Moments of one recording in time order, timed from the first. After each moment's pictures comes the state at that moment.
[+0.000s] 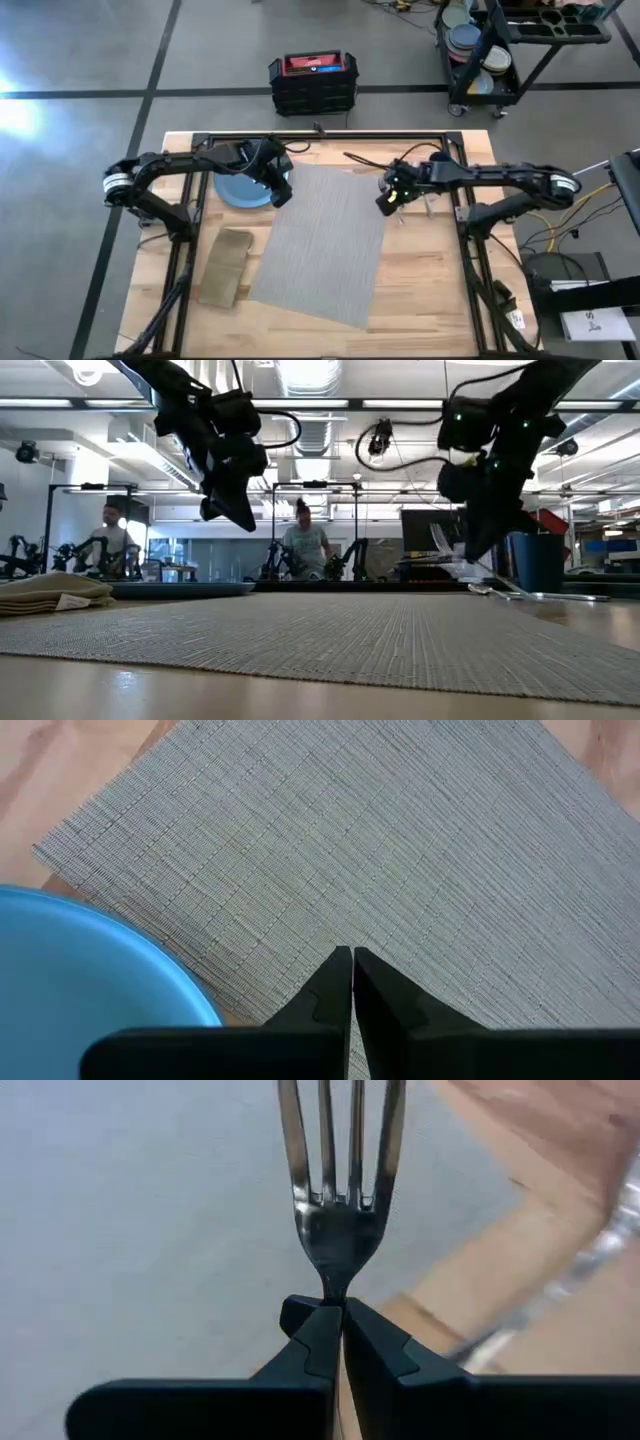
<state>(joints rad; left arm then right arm) 0.45 1.44 0.96 -0.51 0.25 -0.11 -0.33 1.27 0.70 -0.50 -0.01 0.61</state>
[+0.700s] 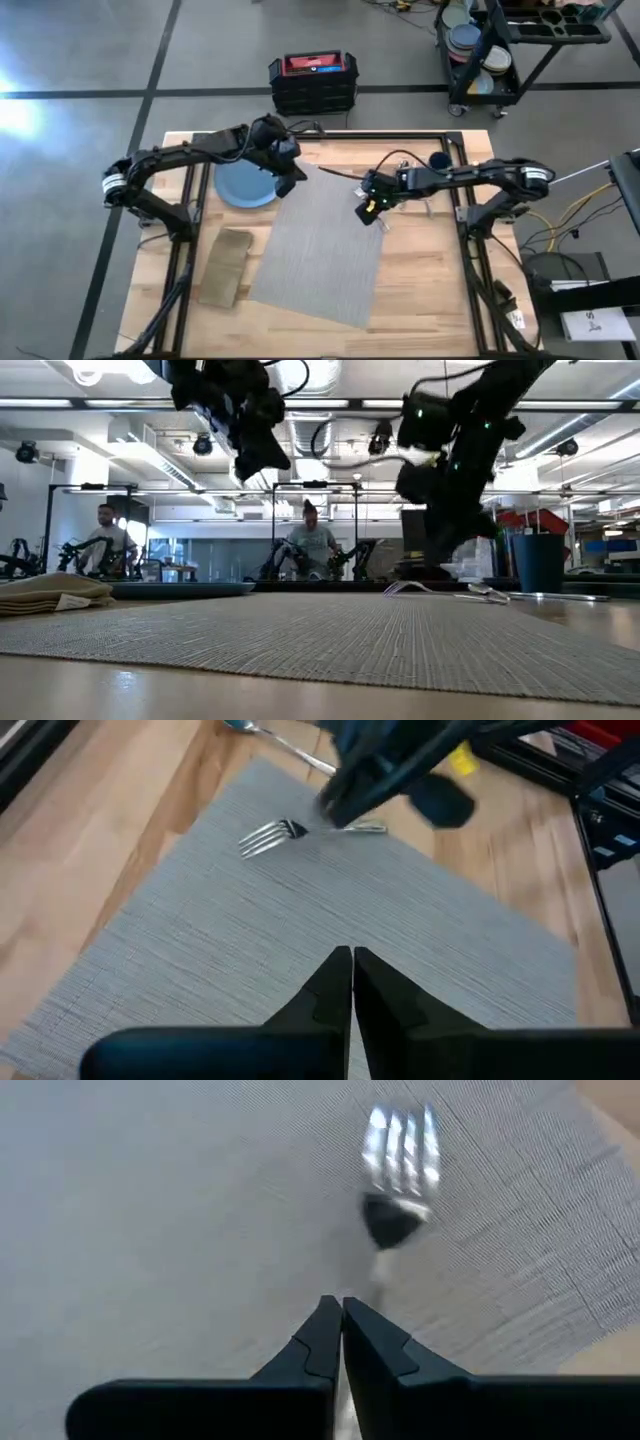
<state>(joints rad) 0.45 1.43 1.17 -0.51 0.43 -0.02 -0.23 1.57 0.87 -0.46 0.03 0.60</state>
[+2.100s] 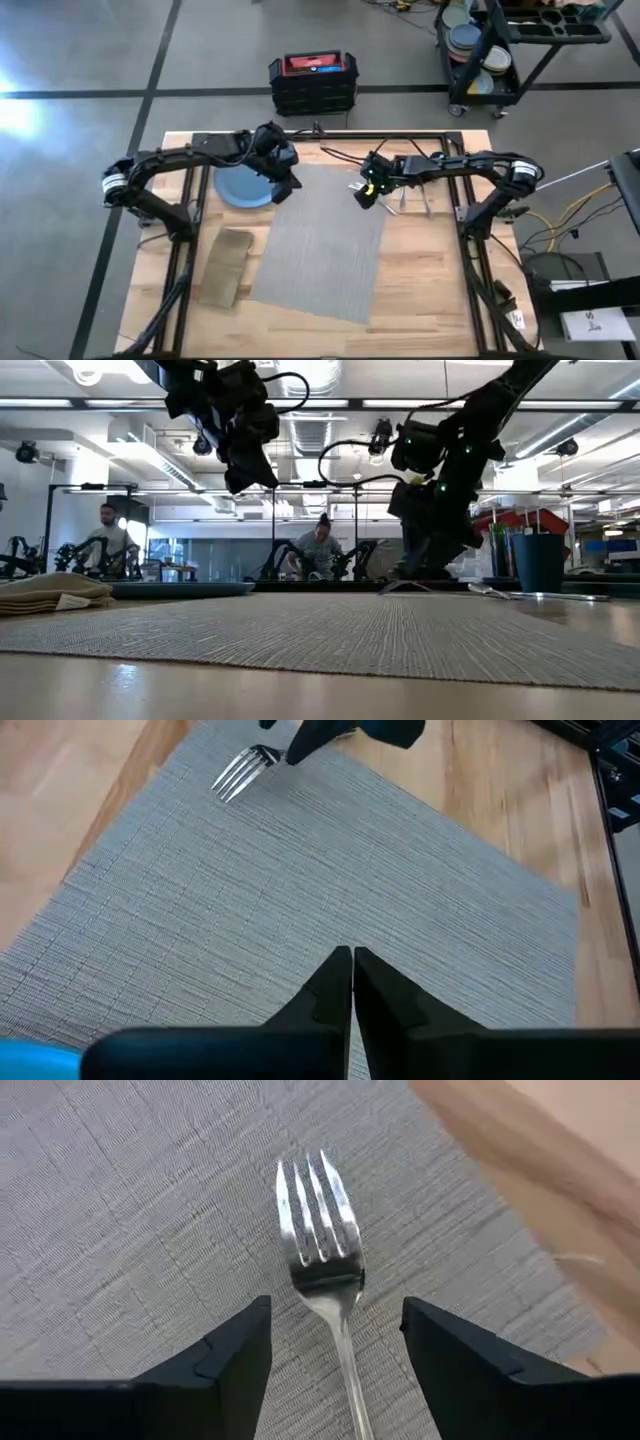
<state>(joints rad) 0.44 1.43 1.10 -0.54 0.43 0.00 -0.38 1.62 0.88 -0.38 0.02 0.45</state>
